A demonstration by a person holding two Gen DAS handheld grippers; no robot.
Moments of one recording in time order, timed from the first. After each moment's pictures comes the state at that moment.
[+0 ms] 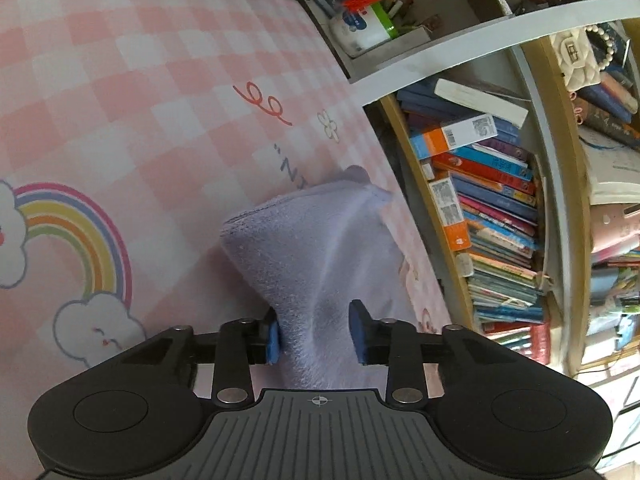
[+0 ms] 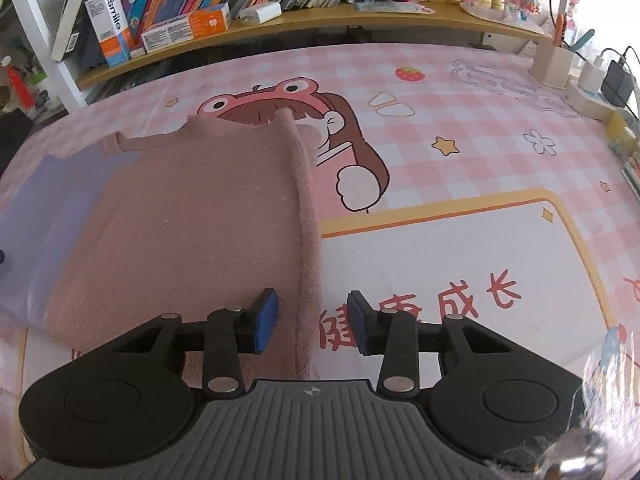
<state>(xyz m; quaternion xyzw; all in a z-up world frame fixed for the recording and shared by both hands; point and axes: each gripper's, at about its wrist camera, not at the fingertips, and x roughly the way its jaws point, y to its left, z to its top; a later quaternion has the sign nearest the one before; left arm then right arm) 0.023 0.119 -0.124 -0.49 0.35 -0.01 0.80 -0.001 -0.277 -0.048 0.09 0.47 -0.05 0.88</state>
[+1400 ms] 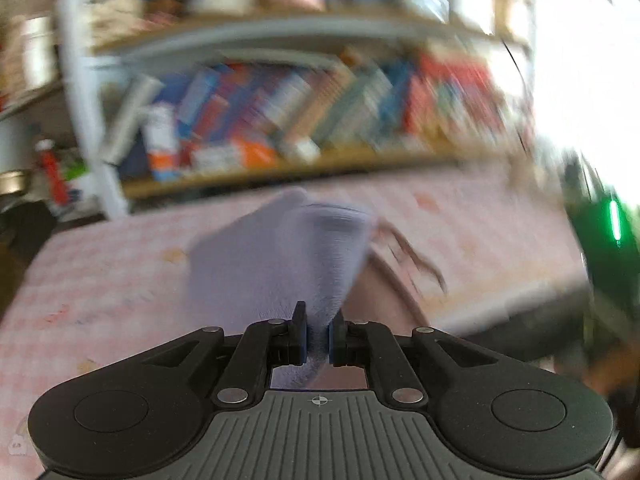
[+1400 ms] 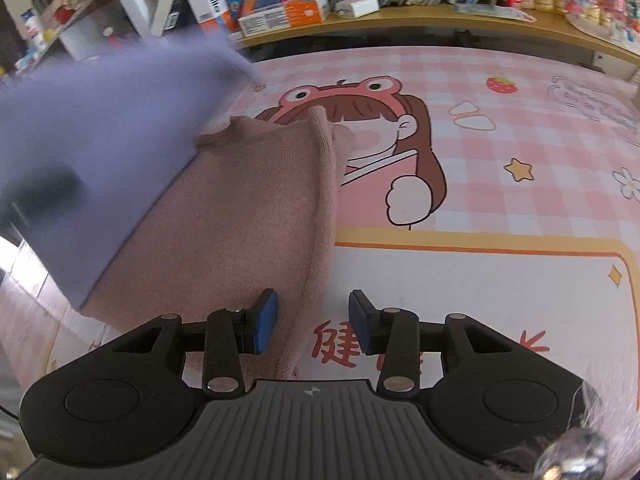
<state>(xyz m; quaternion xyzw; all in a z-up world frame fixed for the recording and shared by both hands) -0.027 -0.185 -0.026 0.11 0.32 -0.15 0.93 0.009 -0.323 -0.056 0.08 0.46 0.16 0.87</state>
